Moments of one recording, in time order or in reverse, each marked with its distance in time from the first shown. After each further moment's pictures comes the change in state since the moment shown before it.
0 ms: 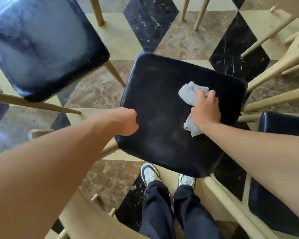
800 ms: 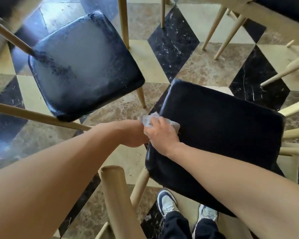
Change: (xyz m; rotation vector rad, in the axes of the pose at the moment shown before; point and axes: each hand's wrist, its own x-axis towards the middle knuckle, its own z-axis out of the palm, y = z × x) left_hand -0.009 -0.117 -0.031 -0.236 -0.015 0.055; right_hand -0.033 -0.226 0.073 -0.215 -0.115 -0.798
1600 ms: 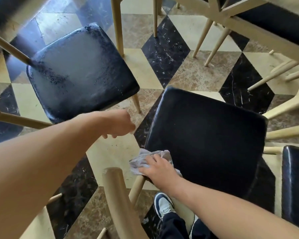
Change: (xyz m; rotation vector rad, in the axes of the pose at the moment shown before) left_hand -0.024 -0.015 -0.046 -0.184 0.035 -0.130; right_hand -0.095 -0.035 0.001 -0.006 -0.262 -0.226
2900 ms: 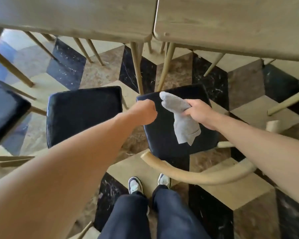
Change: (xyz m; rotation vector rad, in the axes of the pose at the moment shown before) left_hand -0.251 0.517 0.289 0.288 0.116 0.483; right_hand -0.650 0.189 -0.084 1.205 0.535 0.895
